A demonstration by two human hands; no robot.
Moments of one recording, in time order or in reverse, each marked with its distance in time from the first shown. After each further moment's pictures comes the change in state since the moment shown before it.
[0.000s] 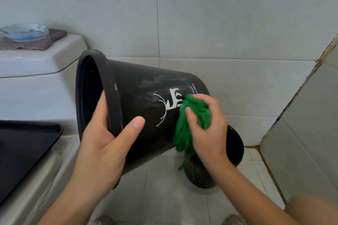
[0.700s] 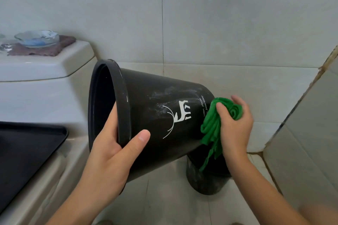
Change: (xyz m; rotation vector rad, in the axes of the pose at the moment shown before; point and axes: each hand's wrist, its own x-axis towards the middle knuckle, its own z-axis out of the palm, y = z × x) left_hand -0.007 0.005 -0.003 0.008 -0.091 -0.048; right_hand 0.028 0.005 -0.024 0.140 0.224 0.535
